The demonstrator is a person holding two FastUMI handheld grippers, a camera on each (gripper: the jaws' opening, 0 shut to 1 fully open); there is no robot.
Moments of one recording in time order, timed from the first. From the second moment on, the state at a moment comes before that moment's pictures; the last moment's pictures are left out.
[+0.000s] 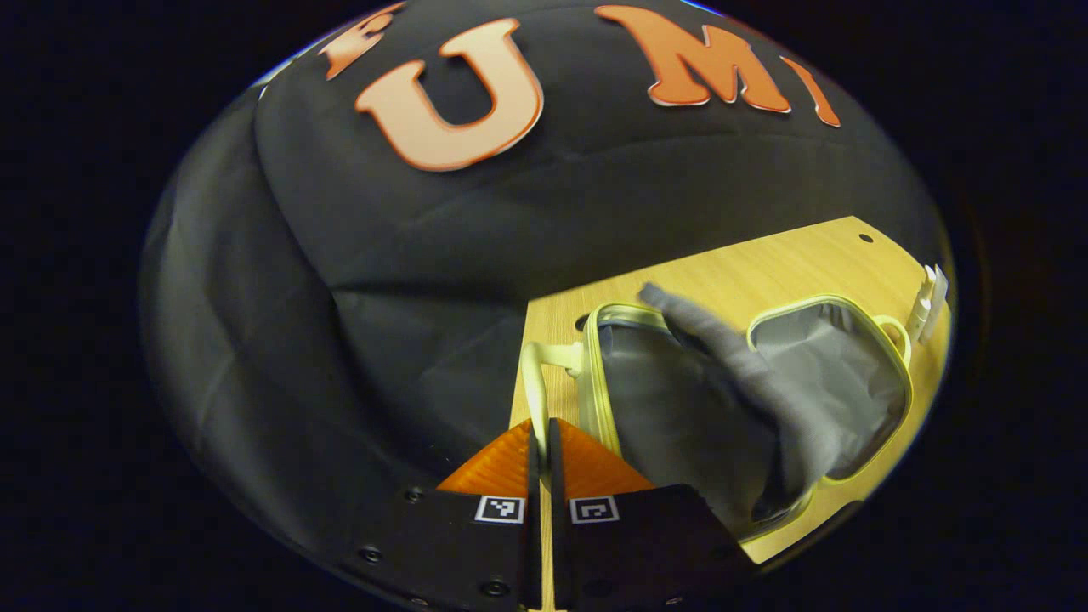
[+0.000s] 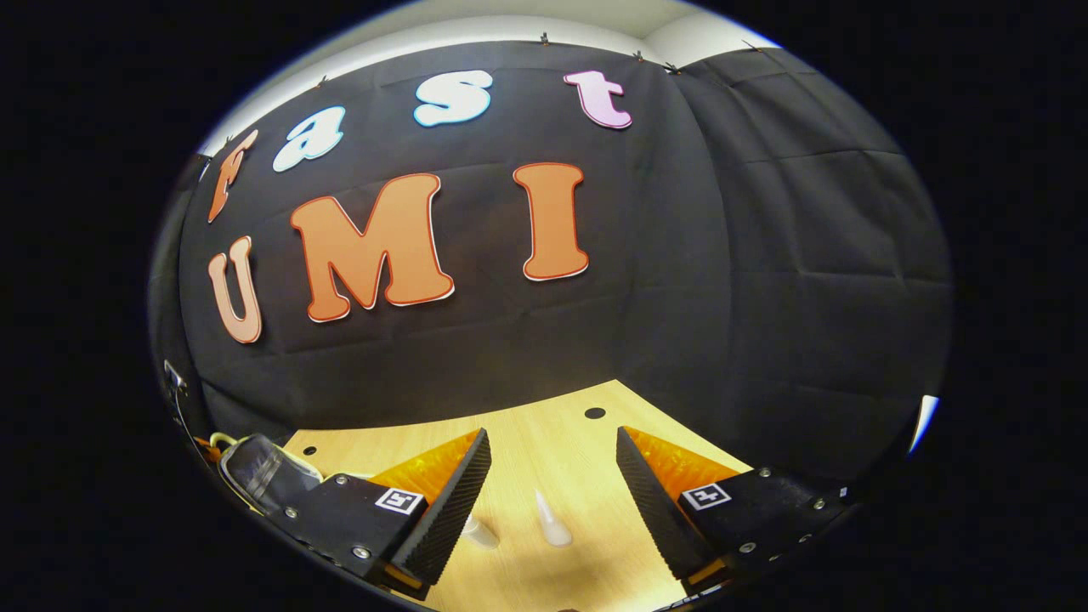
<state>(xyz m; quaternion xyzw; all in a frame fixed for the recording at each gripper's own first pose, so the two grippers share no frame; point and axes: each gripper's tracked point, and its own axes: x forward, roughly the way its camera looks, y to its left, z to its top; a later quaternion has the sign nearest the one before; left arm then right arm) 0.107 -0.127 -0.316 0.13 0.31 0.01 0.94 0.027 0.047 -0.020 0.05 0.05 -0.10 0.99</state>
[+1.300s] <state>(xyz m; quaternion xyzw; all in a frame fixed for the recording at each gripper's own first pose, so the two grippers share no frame) 0.031 -0.369 -0.103 0.10 0.12 0.05 0.99 0.042 0.000 -0.030 0.03 0.07 -0.04 1.00</state>
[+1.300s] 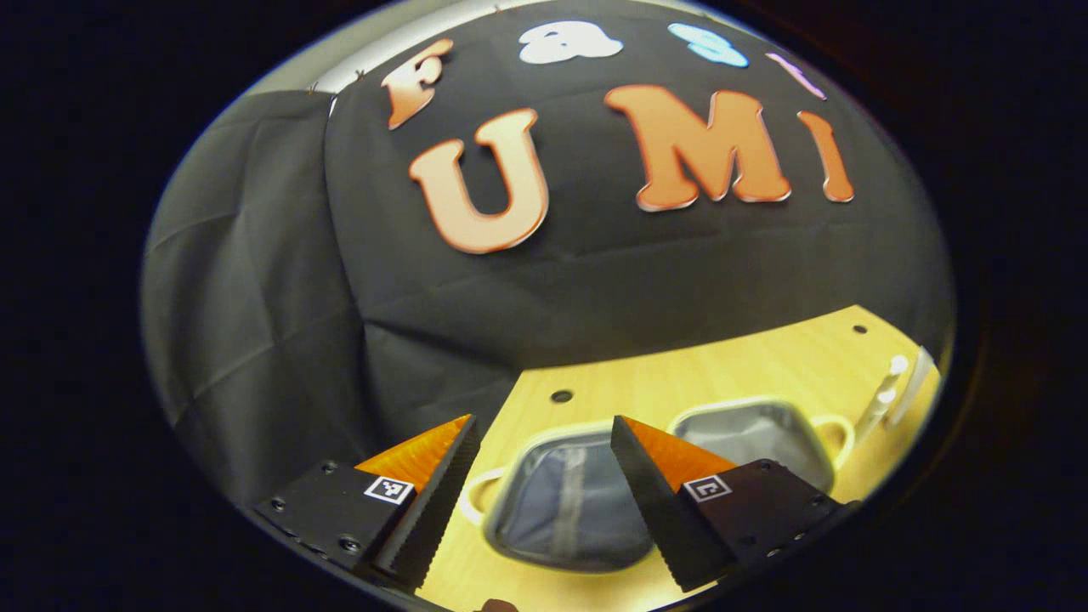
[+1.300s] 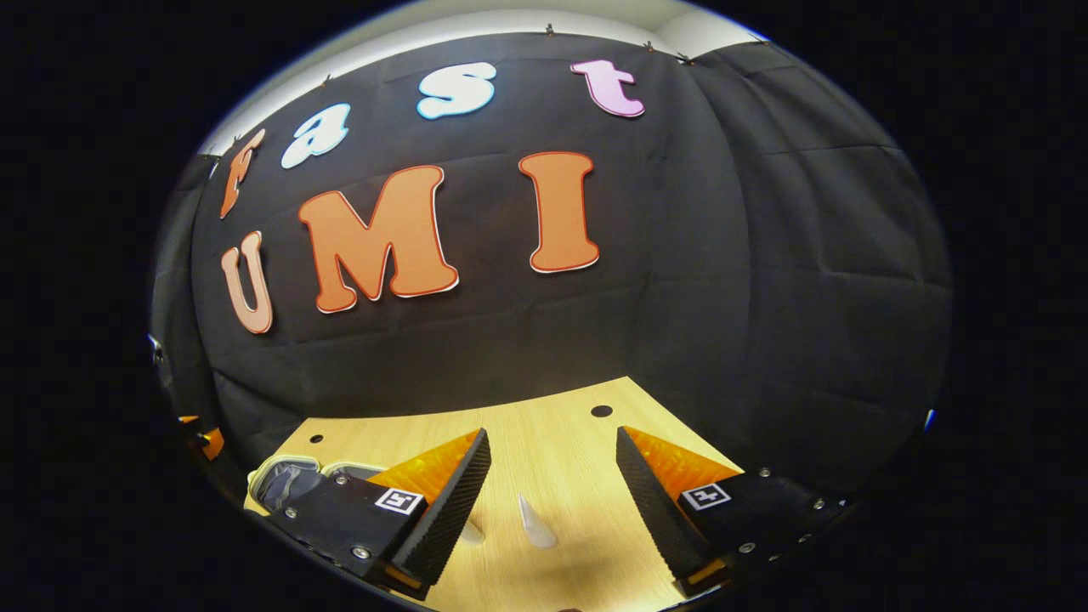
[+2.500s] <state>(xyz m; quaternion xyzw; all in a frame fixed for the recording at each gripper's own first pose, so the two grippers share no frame) 0.038 -0.773 -0.311 0.12 0.17 -0.18 0.96 -0.001 -0.112 -0.091 0.00 0.14 -0.10 0.99</state>
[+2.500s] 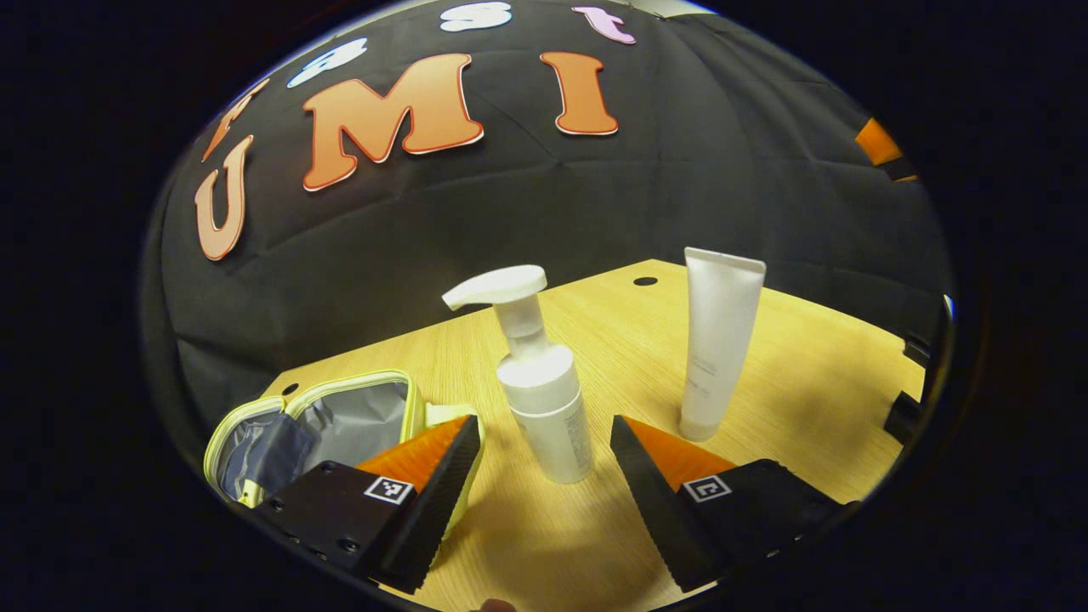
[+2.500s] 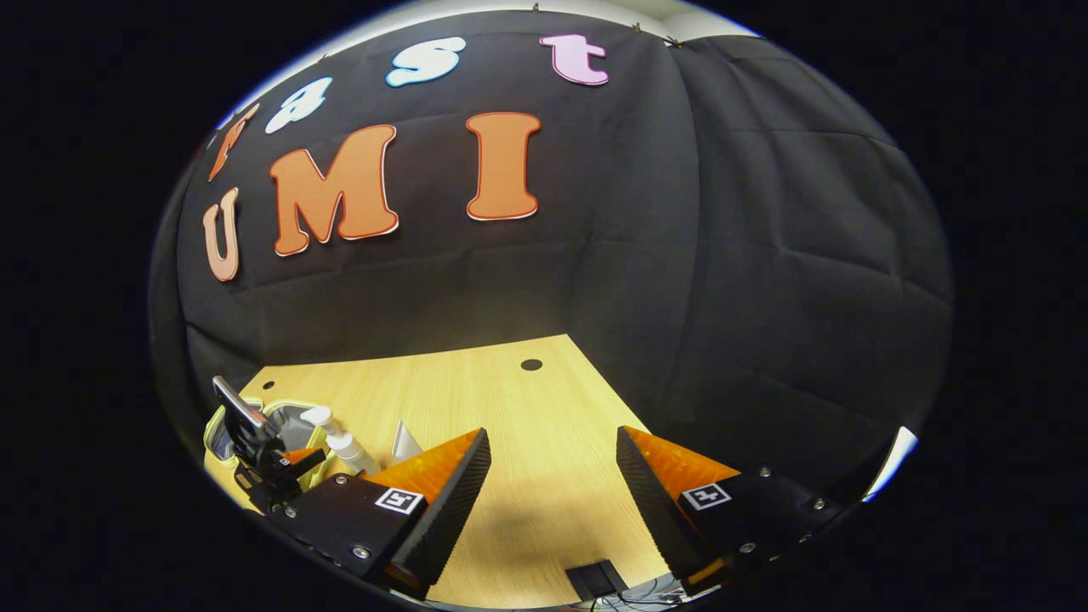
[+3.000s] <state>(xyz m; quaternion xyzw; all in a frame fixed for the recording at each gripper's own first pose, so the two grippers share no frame) 0.056 -0.787 -0.324 0.09 0.18 -0.17 0.96 -0.001 -0.116 -0.098 0.01 0.15 -0.10 0.98</state>
